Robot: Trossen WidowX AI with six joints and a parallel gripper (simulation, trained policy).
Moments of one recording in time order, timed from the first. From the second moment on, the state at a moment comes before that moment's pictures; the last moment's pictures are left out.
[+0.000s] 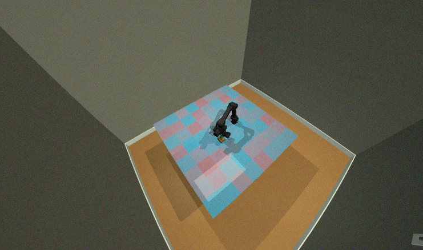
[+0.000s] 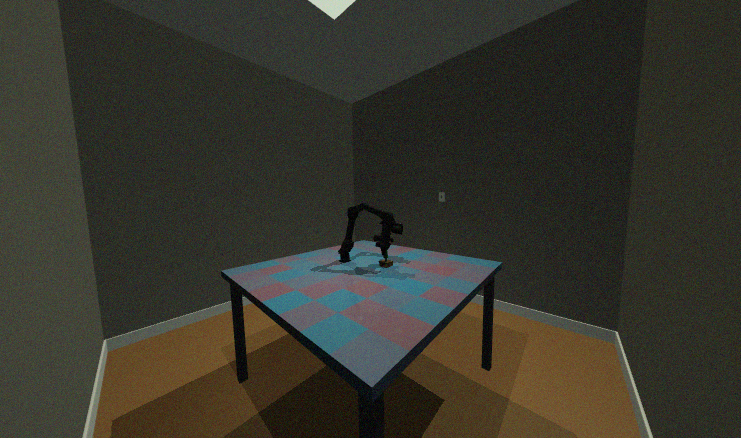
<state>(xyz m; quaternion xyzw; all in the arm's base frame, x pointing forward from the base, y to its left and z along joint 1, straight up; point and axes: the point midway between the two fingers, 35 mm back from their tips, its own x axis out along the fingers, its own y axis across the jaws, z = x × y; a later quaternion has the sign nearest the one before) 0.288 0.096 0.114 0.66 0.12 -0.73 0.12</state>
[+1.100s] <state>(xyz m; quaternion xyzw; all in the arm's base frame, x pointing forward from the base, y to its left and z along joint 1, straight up) 0.271 0.092 0.101 0.65 0.16 -0.73 0.13</state>
